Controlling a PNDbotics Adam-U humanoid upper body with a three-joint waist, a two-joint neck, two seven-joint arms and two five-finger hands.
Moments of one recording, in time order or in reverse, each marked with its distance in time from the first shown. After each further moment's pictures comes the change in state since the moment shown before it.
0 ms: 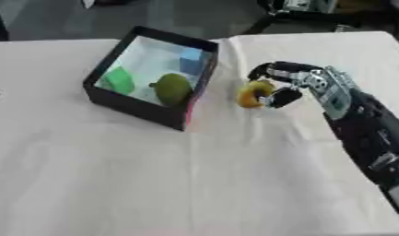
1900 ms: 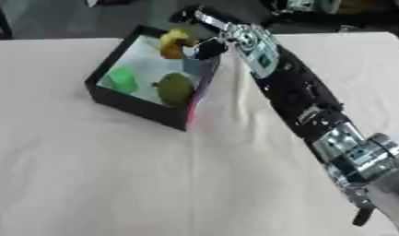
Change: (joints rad) left arm -0.027 -0.036 -0.029 -0.007 0.019 -0.008 -0.026; right arm -0.257 0.156 0.078 0.040 -0.073 0.020 -0.216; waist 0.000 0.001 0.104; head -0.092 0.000
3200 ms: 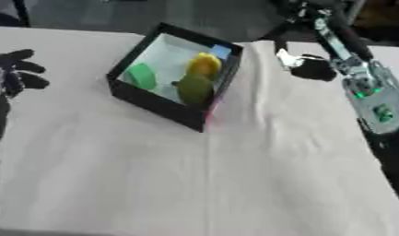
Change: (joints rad) left arm 0.067 0.072 0.044 0.000 -0.004 0.018 0.059; right arm 0.385 -0.042 -0.154 -0.464 -0.161 -0.035 -0.281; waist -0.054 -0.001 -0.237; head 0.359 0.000
